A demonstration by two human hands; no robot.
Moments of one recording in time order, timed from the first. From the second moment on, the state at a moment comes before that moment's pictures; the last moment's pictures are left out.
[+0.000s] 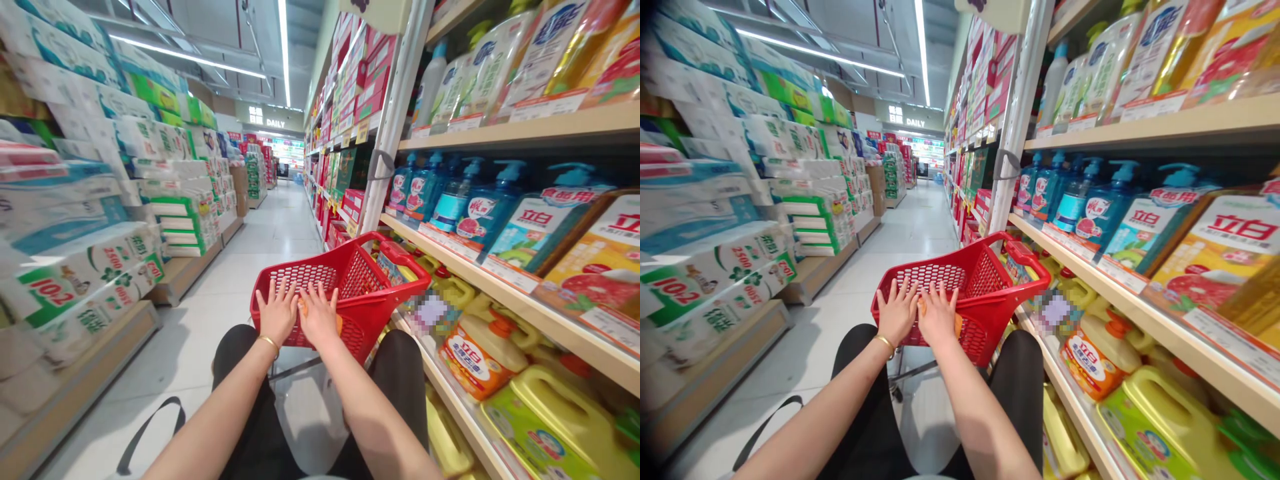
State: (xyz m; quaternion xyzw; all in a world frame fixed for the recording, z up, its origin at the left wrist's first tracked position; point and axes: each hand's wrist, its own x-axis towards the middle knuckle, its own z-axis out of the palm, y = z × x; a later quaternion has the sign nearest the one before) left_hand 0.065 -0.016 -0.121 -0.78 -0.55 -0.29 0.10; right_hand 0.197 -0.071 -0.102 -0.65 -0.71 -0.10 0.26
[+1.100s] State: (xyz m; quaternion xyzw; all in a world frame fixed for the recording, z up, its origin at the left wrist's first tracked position) left_hand 0.070 -0.015 -0.124 -0.77 -0.57 -0.28 0.11; right_hand 0.211 -0.075 -0.087 -0.68 -0.68 -0.11 0.27
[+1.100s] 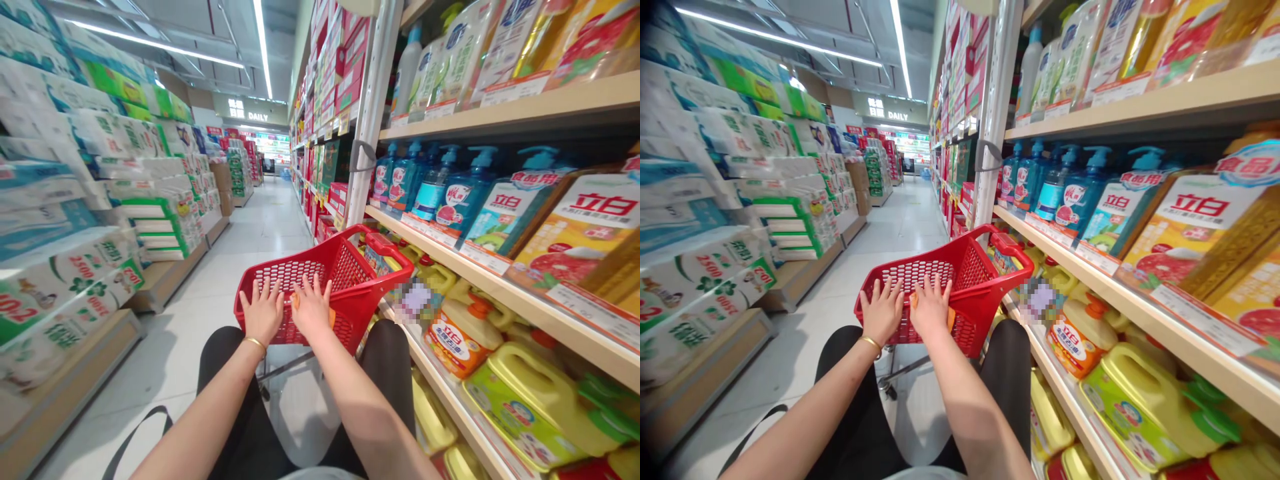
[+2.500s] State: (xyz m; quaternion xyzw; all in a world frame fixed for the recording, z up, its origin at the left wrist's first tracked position) left_hand 0.074 -0.016 -0.126 -0.76 -0.57 -0.31 0.10; right_hand 0.296 -0.093 -0.065 -0.78 -0.52 -0.18 0.29
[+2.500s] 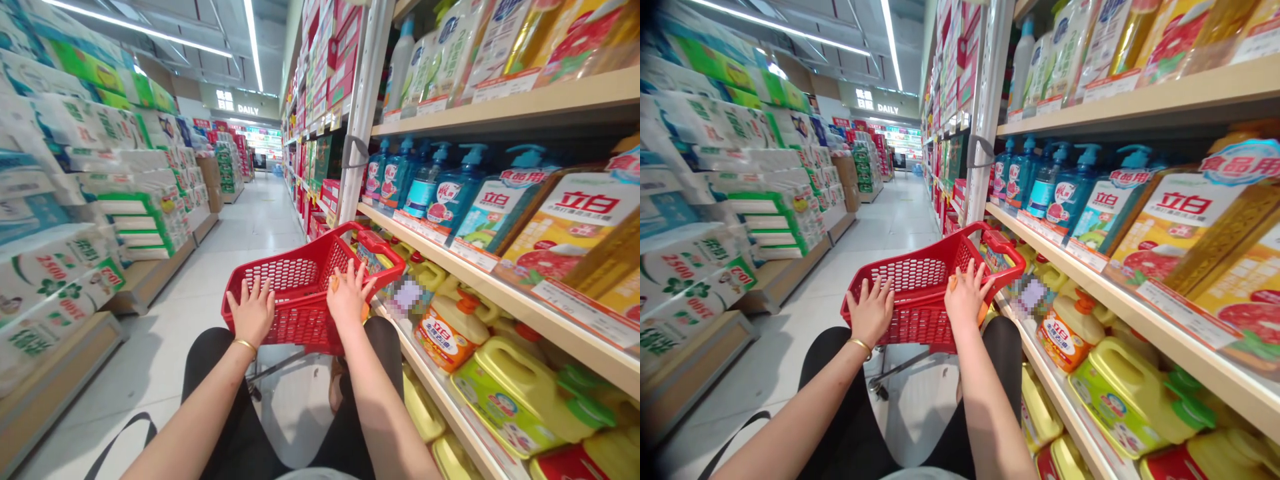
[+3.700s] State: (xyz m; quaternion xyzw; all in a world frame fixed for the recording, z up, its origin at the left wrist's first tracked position) left_hand 0.072 -0.014 -0.126 -0.76 -0.57 -0.29 0.11; right_hand 0.278 -0.088 -0.073 -0.77 -0.54 -0.19 0.28
